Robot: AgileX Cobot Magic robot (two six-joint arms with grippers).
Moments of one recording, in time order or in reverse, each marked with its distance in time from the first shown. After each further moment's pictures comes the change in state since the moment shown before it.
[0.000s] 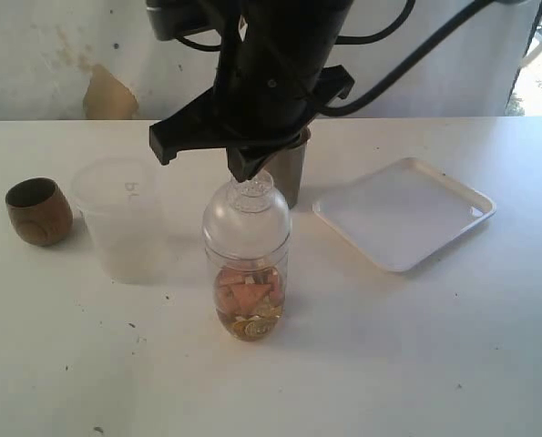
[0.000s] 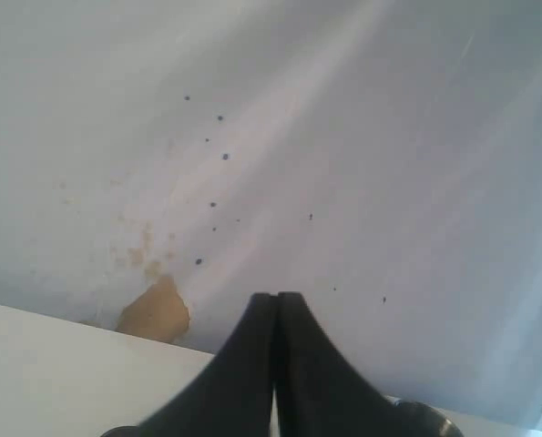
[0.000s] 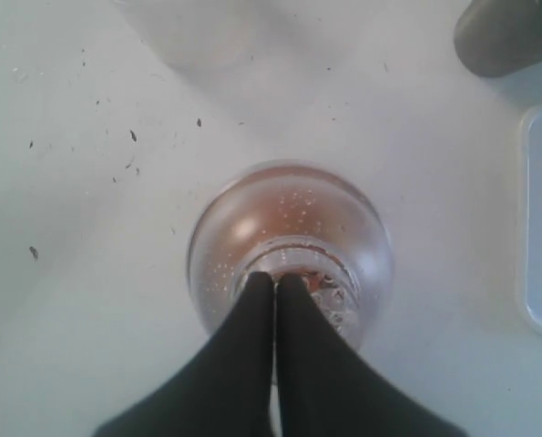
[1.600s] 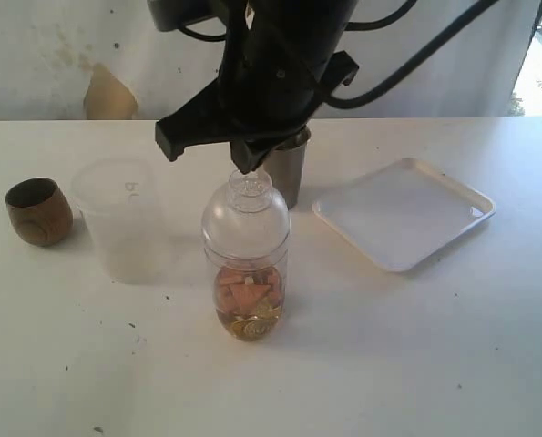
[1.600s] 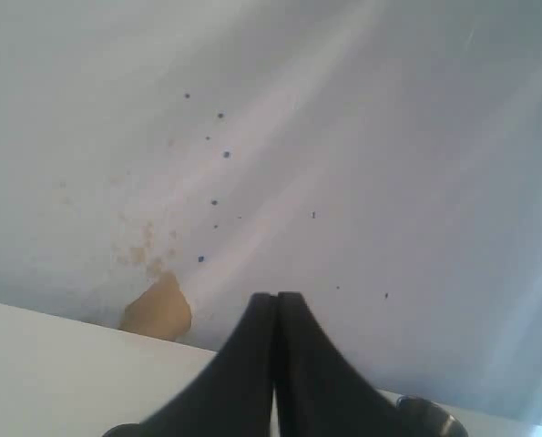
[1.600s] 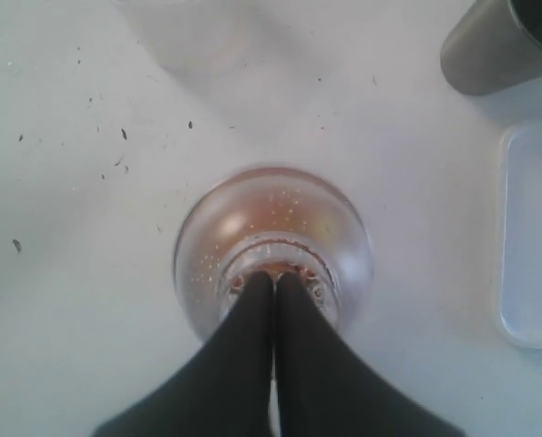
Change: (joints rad) left arm 0.000 0.000 0.000 -0.011 0.000 0.017; right arm 0.000 -0.014 0.000 -0.019 -0.003 -0.048
